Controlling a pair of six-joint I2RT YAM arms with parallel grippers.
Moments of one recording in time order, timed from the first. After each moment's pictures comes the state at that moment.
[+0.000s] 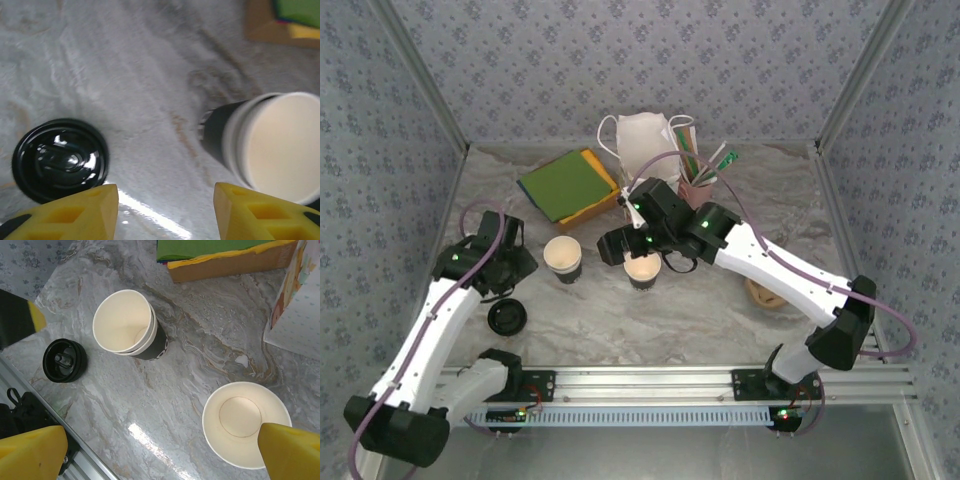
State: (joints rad) left arm -0.27 0.97 0.98 -1.16 -0.16 -0.90; right arm 0.94 1.52 1.55 -0.84 -0.04 0.43
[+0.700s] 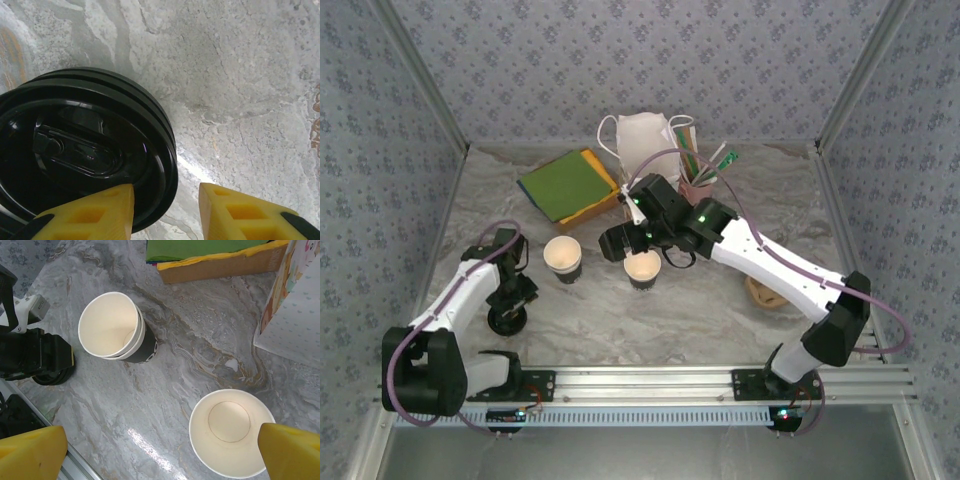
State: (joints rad) left arm -0.11 1.20 0.72 -1.04 -0.04 -0.86; right arm 0.91 1.55 1.56 -0.84 -0.05 0.39
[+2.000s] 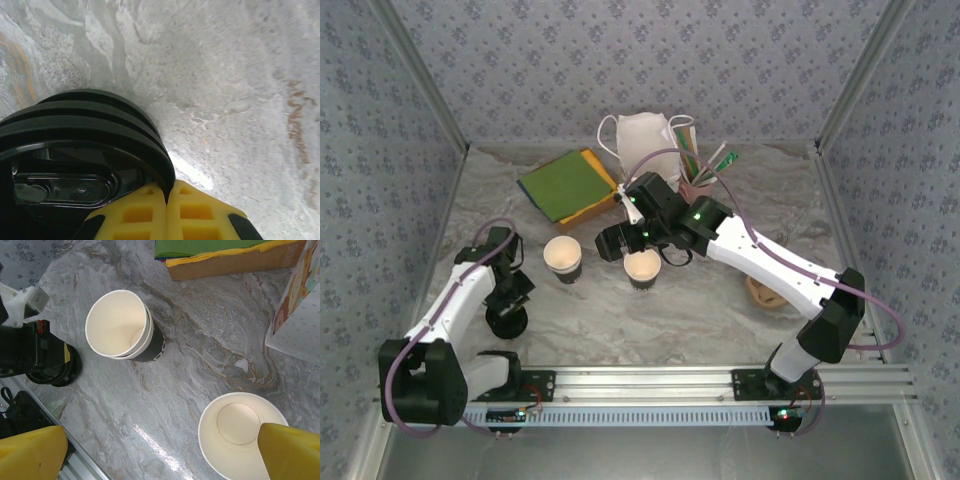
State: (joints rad) left arm -0.09 1.14 0.75 -1.07 -0.03 -0.81; right arm 0.91 1.57 1.58 -0.84 -0.08 0.39
